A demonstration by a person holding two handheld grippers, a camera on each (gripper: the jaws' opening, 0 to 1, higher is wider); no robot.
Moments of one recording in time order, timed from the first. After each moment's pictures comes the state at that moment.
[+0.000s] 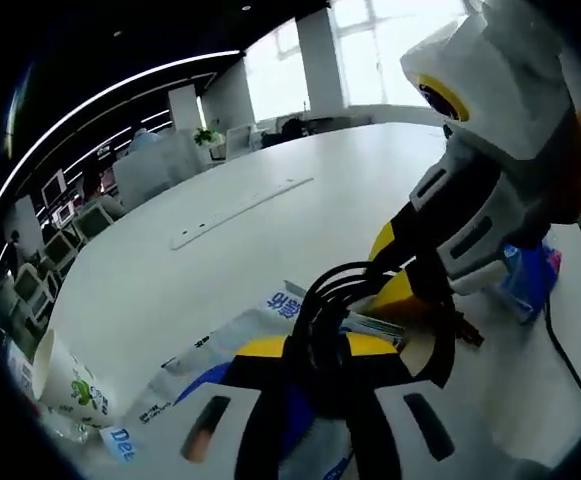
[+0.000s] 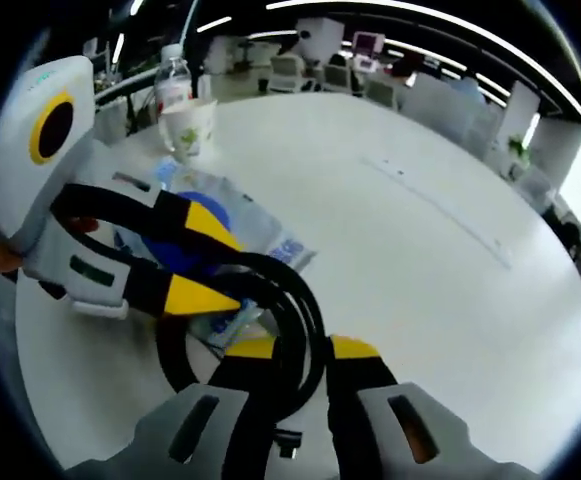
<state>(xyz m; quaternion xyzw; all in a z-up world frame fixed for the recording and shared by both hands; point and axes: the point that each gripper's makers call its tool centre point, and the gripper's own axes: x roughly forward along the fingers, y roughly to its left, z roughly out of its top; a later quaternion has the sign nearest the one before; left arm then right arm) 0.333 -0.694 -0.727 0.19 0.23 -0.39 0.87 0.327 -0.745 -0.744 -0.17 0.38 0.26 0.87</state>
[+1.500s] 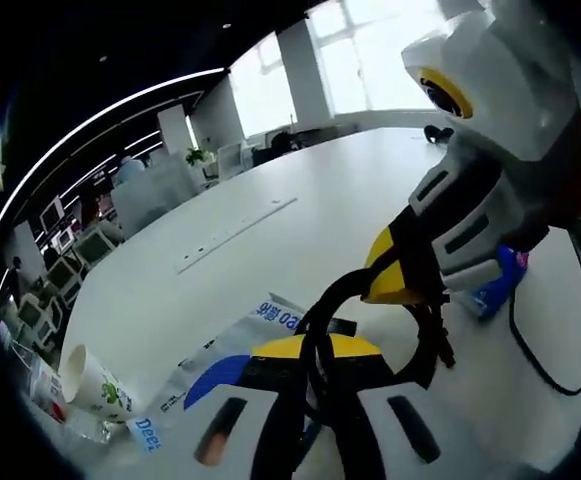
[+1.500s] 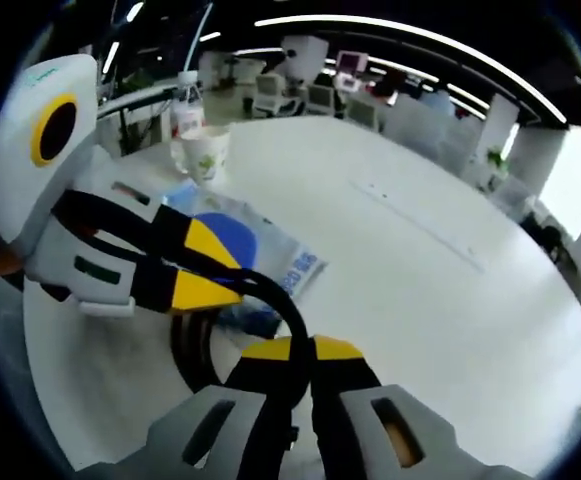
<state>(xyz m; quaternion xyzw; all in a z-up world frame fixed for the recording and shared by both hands) 0.292 -0.688 -0.695 0.20 0.20 -0.40 0.87 0.286 -0.734 -0.706 -0.17 0.34 0.22 0.90</state>
